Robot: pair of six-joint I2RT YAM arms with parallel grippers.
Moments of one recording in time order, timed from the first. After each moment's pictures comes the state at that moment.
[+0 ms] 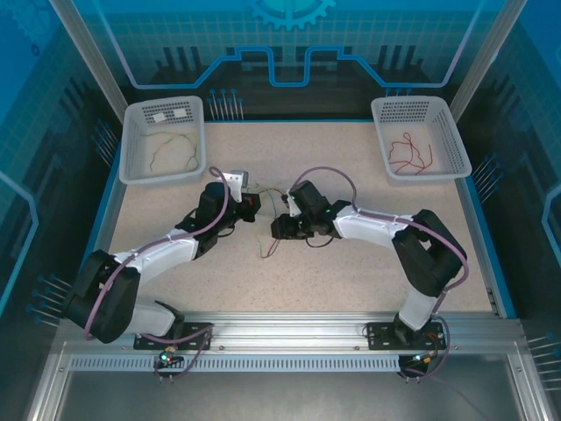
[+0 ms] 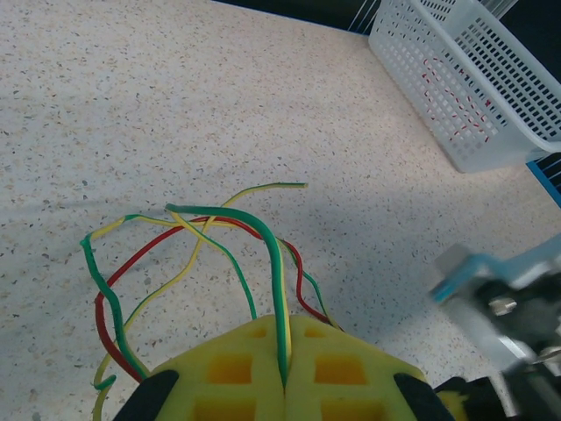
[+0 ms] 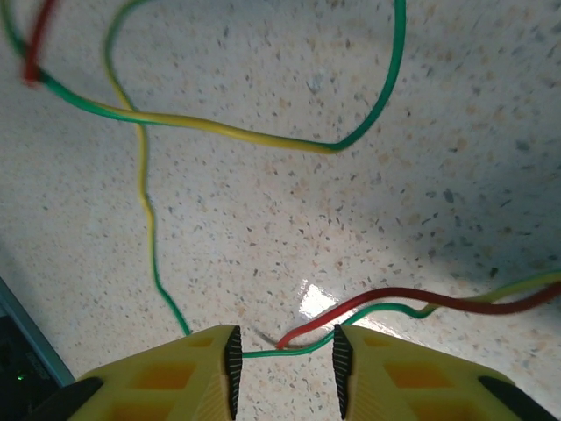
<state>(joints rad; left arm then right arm) -0.43 1.36 0.64 0.28 0.13 -0.43 0.73 1.76 1.06 -0.24 -0.33 0.64</state>
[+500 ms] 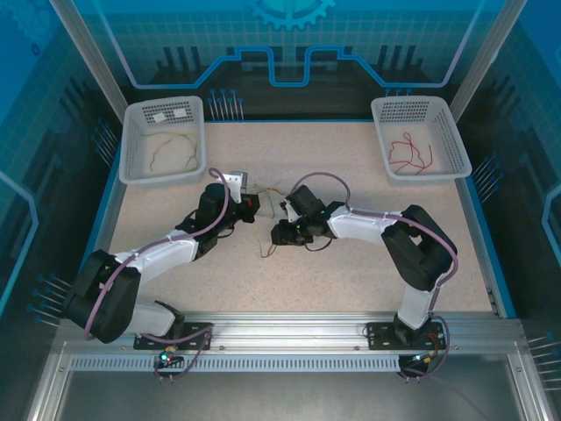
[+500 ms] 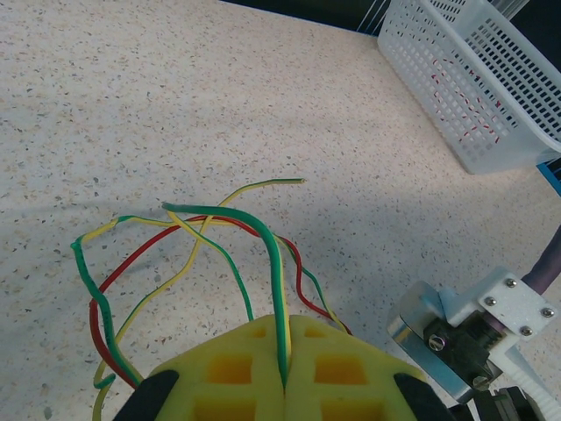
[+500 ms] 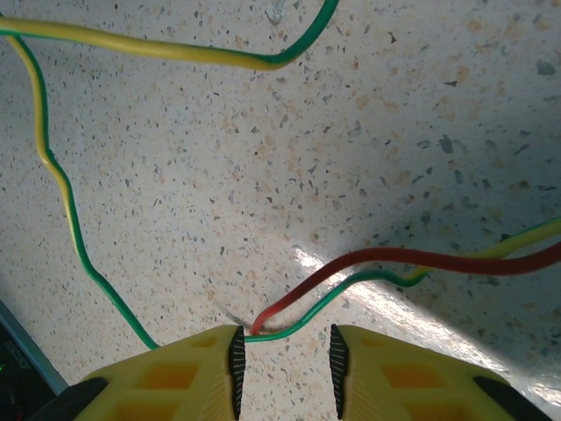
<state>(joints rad) -0.43 1.36 0.63 0.29 0.11 -0.43 0.73 1.81 1.06 -0.27 -0.35 0.65</state>
